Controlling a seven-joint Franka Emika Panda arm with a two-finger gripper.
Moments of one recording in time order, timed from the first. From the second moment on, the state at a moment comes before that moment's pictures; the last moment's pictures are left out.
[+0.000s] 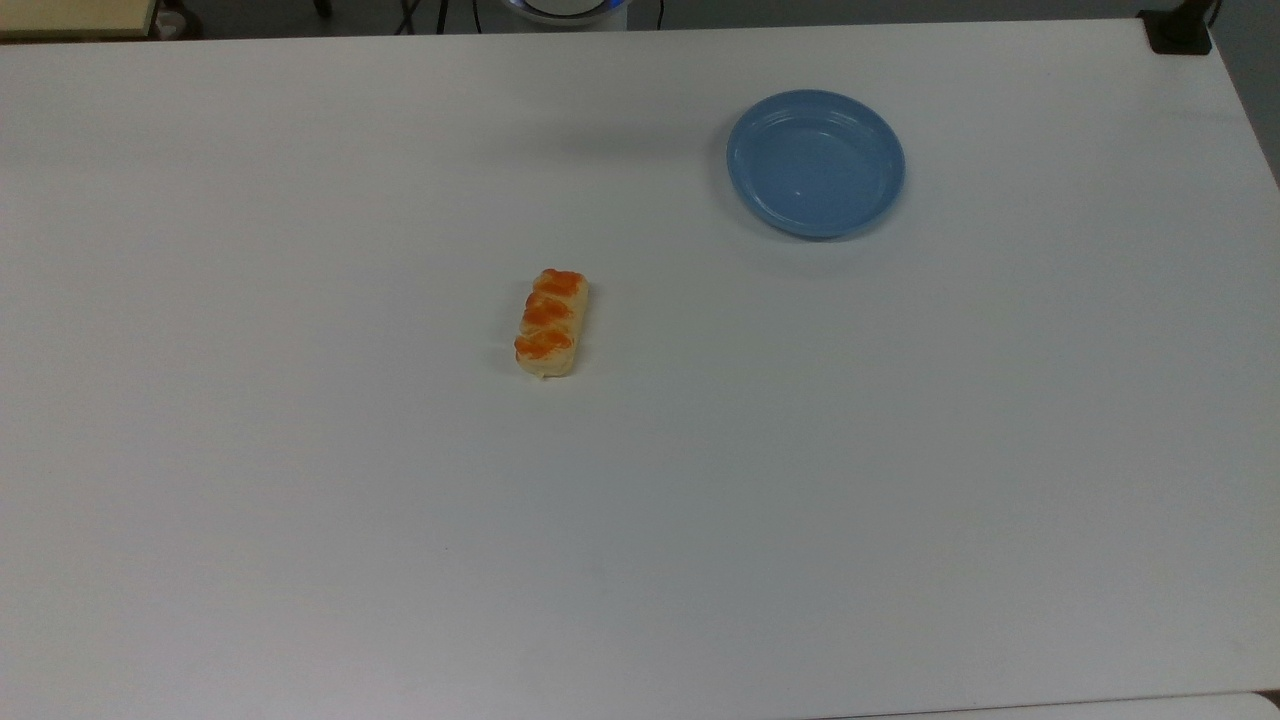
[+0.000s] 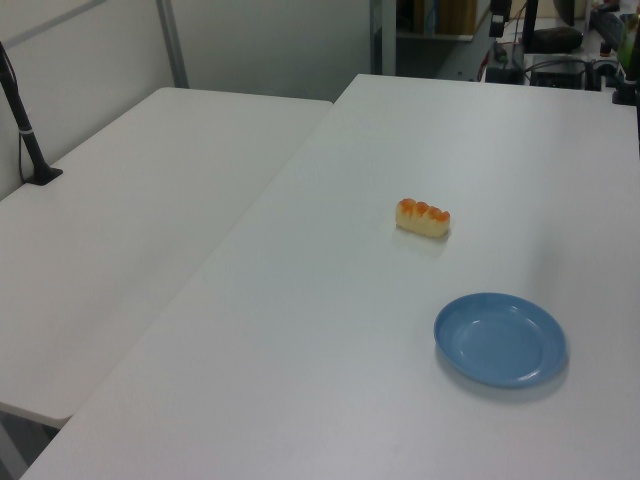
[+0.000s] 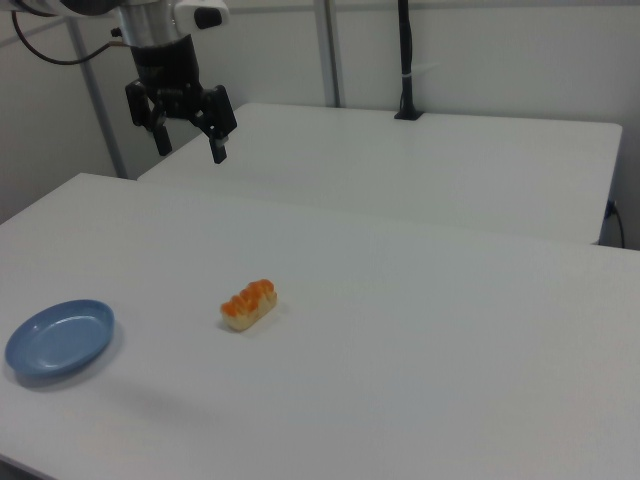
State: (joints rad) arm -0.12 -0.05 0.05 -1.51 0.02 1.51 -0.17
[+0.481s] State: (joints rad) arm -0.11 -0.05 0.08 -1.52 0.02 1.51 -0.17
